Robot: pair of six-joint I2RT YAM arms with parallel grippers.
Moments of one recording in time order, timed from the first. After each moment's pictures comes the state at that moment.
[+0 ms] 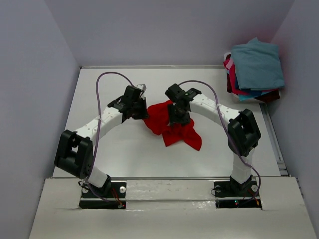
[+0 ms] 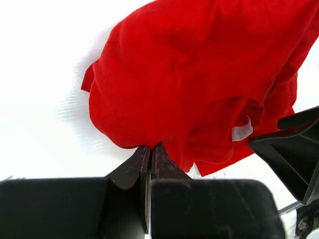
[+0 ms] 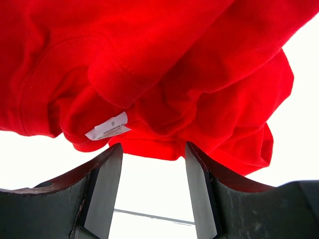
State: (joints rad) left arm -0.46 1.51 1.07 -0.41 0.11 -0.45; right arm 0.70 1.91 1.59 -0.96 0.08 0.56
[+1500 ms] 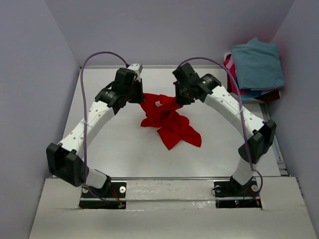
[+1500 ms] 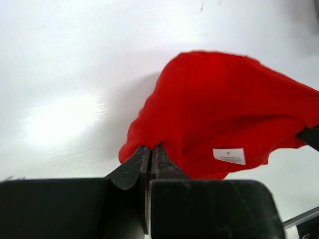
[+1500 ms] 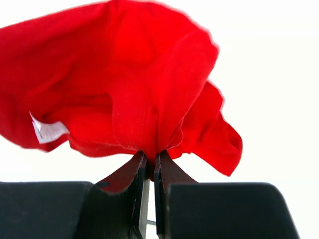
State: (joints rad) left arm -0.46 1.43 1.36 -0.59 0.01 -0.33; right arm 0.70 1.79 1.86 -1.04 0.21 0.53
